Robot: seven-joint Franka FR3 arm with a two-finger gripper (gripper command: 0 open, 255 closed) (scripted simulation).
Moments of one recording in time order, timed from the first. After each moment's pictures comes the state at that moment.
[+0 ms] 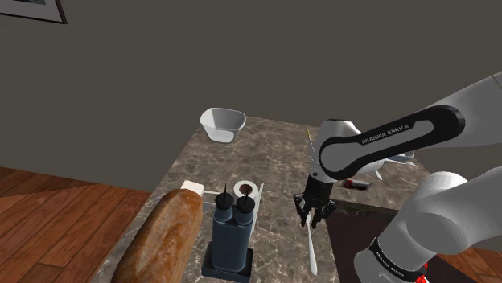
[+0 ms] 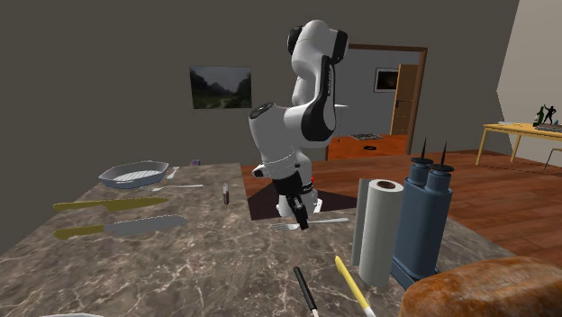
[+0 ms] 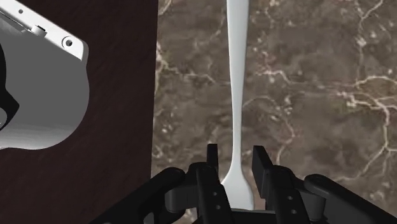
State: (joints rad) arm 0.00 -0.56 0.31 -3.04 0.63 2.26 0.65
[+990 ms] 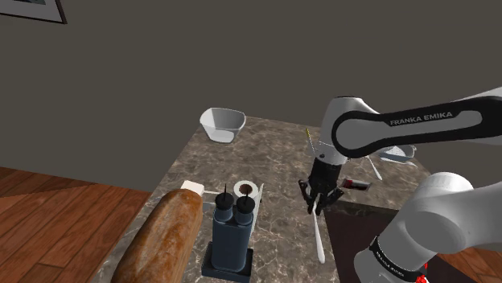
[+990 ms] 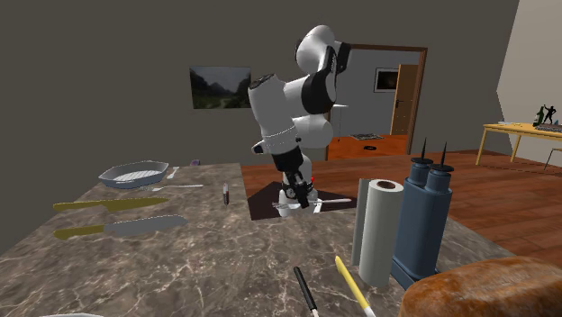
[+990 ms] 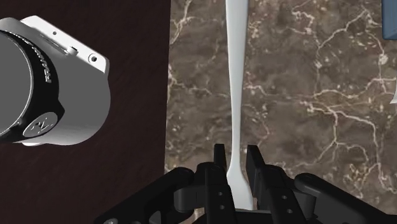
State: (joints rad) arm -0.03 -0.77 0.27 -2.97 0.53 2.00 0.74
